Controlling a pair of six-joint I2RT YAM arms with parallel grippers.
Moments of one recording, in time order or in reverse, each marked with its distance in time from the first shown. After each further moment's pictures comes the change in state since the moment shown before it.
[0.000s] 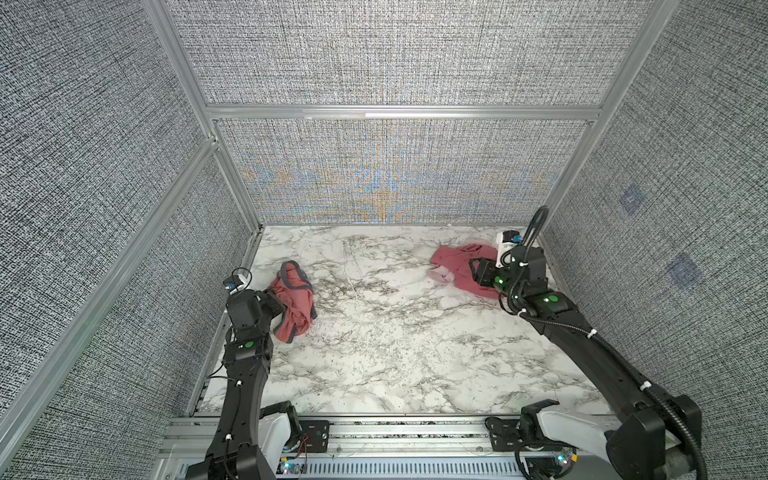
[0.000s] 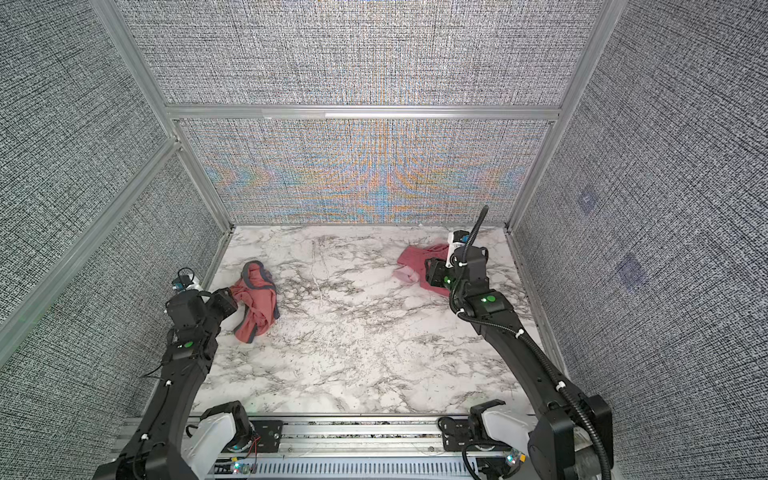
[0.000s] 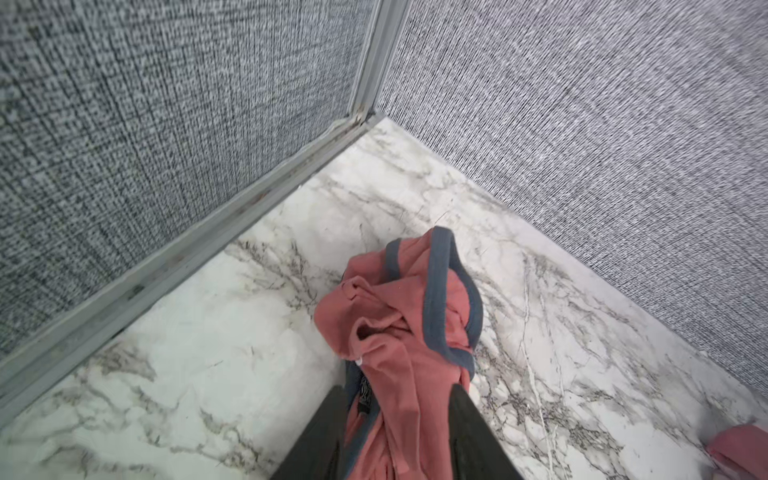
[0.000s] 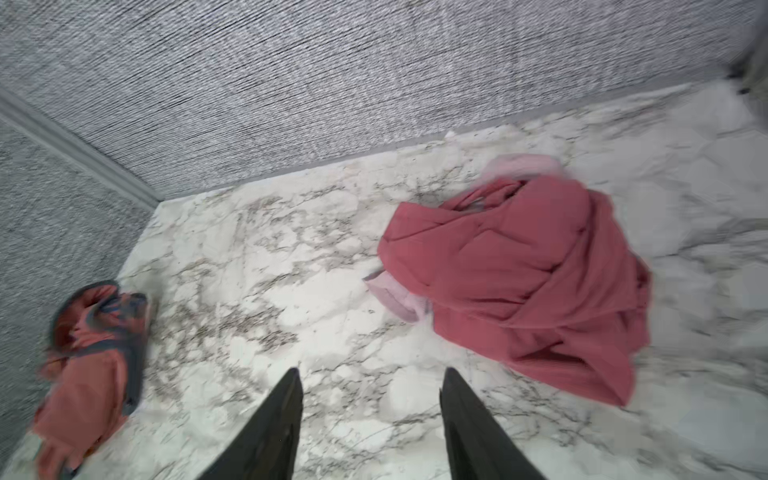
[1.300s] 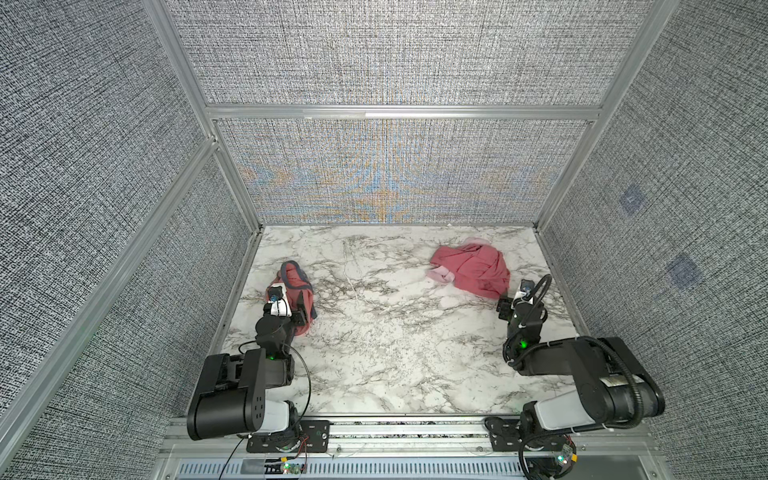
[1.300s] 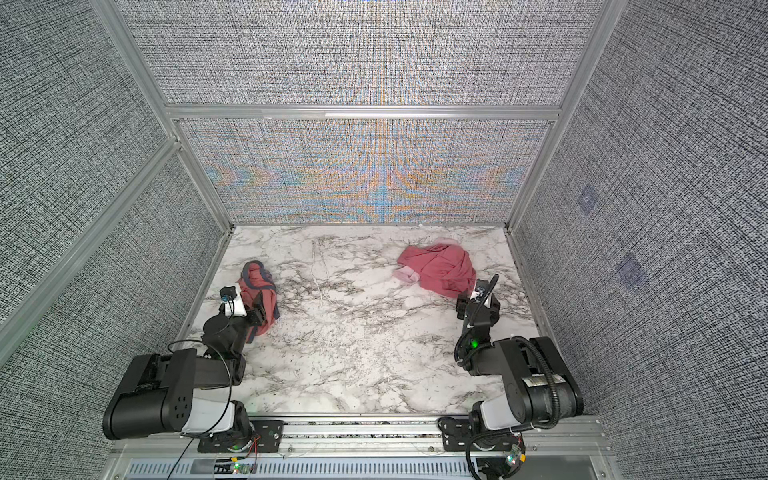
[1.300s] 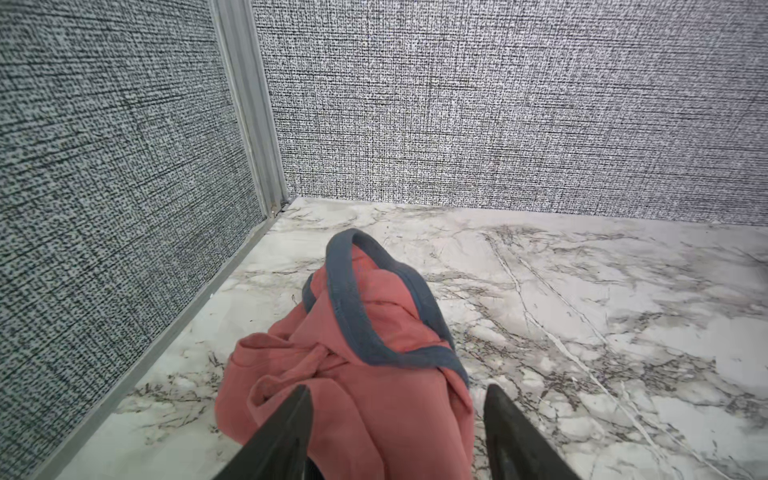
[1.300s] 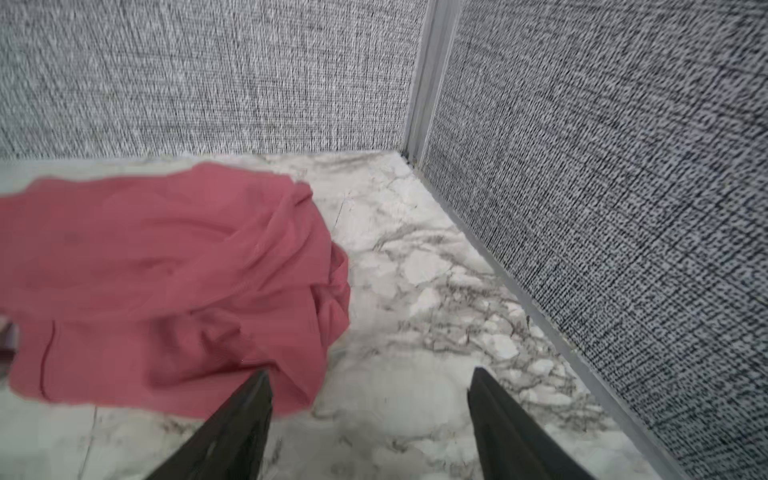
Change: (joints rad) left arm -0.143 0.539 -0.376 1.195 0.047 0.400; right arm -0.180 0.327 -0.641 1.225 0.414 -0.360
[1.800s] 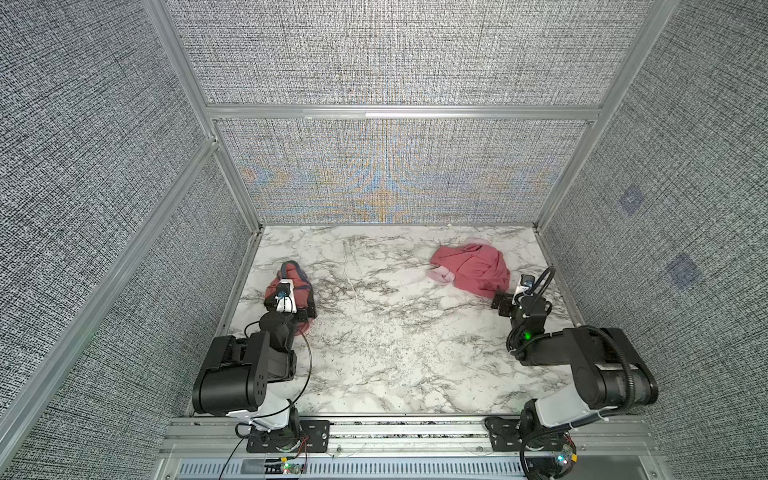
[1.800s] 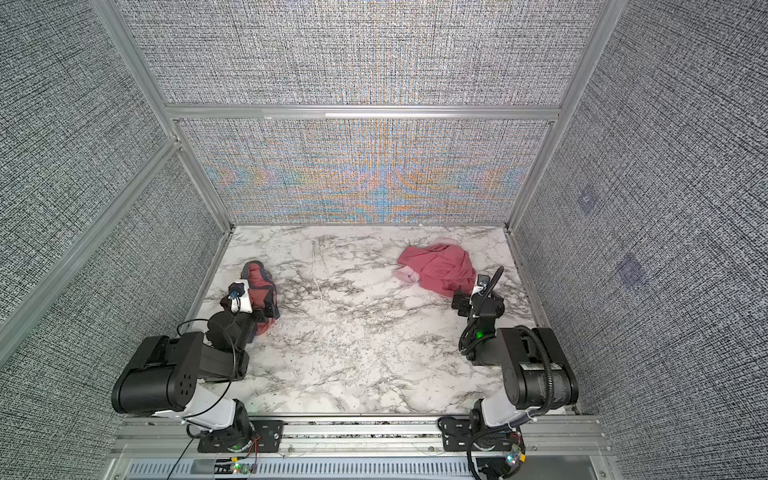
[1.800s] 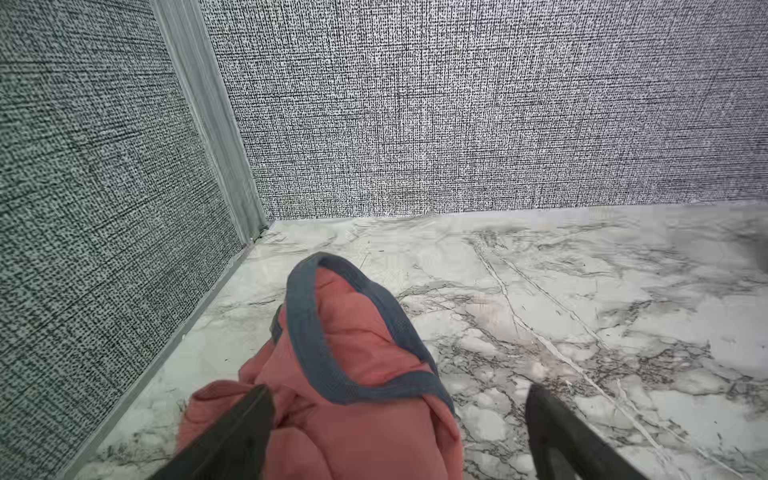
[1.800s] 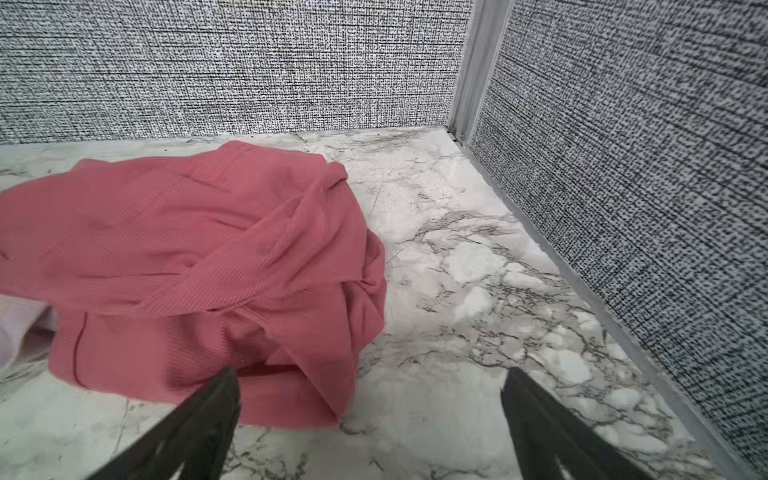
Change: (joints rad) left arm -0.018 0.098 0.040 0.094 0.042 0.063; right arm -0.079 0.068 0.063 -0.074 -0.233 0.021
